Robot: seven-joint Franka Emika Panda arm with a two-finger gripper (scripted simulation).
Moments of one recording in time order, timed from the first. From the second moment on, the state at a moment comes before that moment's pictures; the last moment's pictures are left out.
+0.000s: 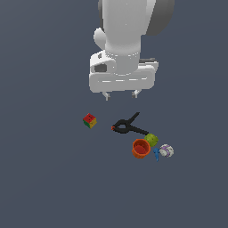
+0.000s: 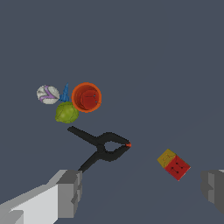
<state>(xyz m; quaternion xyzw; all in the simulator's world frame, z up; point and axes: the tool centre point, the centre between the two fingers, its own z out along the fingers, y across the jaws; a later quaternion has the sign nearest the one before) -0.003 0.026 0.322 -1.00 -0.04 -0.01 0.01</state>
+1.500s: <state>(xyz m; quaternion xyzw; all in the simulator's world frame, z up) 0.028 0.099 0.230 -0.99 0.16 0.00 0.00</state>
